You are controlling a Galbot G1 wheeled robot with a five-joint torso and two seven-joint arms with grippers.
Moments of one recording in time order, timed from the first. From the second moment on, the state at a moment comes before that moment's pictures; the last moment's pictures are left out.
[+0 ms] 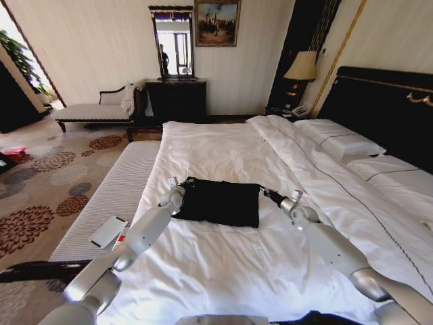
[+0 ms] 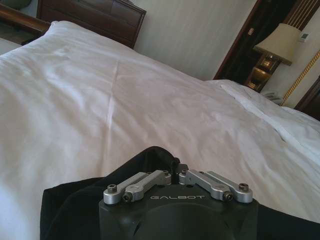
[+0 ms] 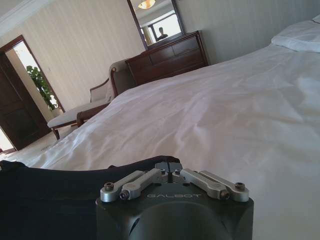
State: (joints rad) left arm 0.44 -1.26 0.14 -1.12 -1.07 0.19 -0.20; right arm -0.61 0.86 -0.02 1.09 1.10 -0.07 -0.36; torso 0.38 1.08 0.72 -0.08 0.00
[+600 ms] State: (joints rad) left arm 0.45 -1.26 0.13 -1.13 -1.04 0.18 -0.22; right arm -0.57 0.87 -0.07 1.06 1.10 -0.07 -0.30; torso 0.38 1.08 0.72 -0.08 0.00
